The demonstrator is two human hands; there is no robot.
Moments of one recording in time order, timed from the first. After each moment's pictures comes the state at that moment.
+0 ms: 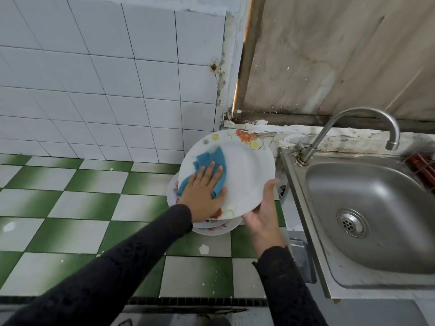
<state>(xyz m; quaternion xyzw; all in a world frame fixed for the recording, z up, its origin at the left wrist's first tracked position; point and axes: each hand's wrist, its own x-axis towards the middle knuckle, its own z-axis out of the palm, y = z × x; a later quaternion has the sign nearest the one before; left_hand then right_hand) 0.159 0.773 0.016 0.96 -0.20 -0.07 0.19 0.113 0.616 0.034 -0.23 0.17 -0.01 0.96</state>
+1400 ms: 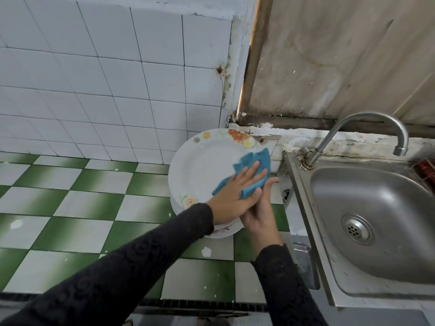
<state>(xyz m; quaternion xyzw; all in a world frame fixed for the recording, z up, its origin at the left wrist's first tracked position) 0.147 0.726 0.050 0.85 -0.33 -0.10 0.40 0.126 0.632 0.033 -0.28 0.15 0.01 0.95</state>
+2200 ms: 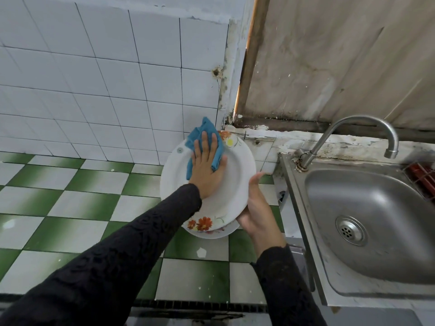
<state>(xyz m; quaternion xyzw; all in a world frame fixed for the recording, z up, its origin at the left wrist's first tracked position) 0.211 0.748 0.034 0.91 -0.14 0.07 0.39 0.121 0.624 0.047 -0.43 0.10 0.06 0.89</state>
